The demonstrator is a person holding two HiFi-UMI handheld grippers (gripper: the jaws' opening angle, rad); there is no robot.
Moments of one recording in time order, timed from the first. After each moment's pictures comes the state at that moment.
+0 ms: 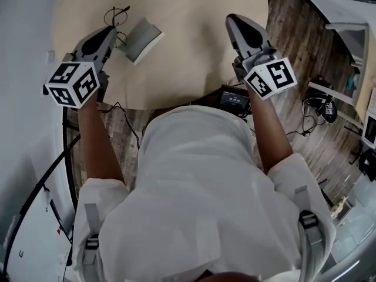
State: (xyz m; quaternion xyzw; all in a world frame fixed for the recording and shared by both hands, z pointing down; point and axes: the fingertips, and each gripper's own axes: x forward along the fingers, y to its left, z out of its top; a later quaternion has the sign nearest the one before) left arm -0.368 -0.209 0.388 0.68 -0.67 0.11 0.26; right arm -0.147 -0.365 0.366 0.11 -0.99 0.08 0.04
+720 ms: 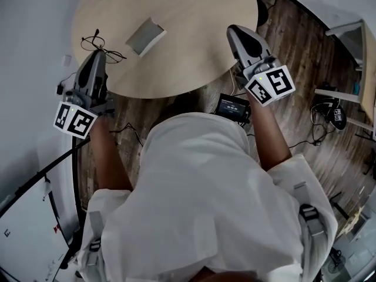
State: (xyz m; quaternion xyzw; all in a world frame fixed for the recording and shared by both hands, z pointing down) left arm -0.284 -0.065 0.267 0.69 -0.70 -0.14 0.12; right arm -0.054 -0.273 0.311 0.11 -0.99 0.06 -0.02
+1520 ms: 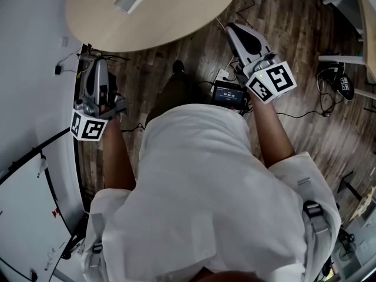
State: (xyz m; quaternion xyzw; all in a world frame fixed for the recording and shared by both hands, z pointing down) left arm -0.117 0.080 0.280 0.70 -0.67 -0.22 0.07; right arm 0.111 -0.126 0.335 0.12 -0.99 0.09 -0.01
